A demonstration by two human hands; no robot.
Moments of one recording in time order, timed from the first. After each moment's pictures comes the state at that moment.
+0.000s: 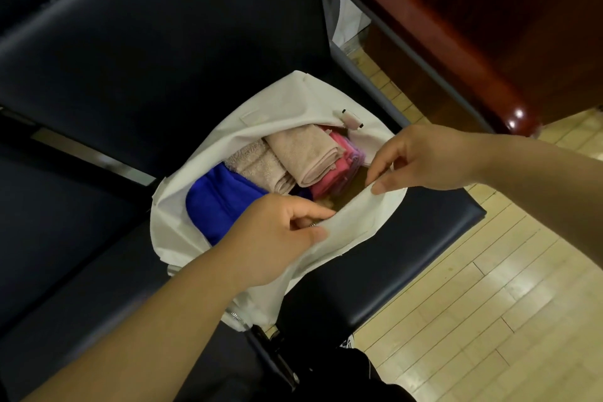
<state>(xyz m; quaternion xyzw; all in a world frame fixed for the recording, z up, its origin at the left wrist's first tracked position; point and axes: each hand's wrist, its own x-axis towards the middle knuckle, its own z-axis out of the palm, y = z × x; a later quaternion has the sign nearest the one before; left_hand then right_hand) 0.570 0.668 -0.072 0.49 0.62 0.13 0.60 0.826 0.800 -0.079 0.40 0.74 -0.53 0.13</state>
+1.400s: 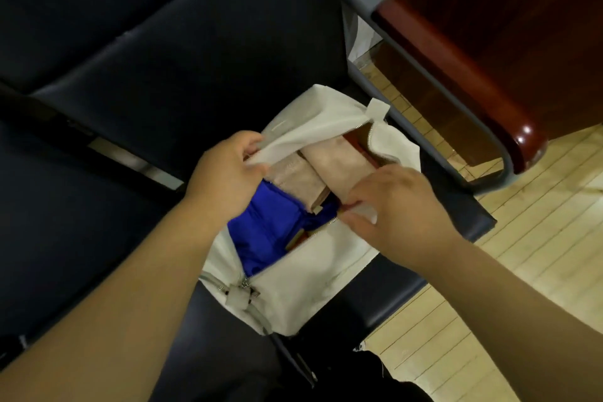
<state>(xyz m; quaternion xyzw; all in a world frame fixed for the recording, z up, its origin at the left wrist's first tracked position) 0.485 0.725 -0.063 0.55 0.74 0.14 0.35 0.756 0.704 -0.067 0.52 0.81 -0.26 -0.03</state>
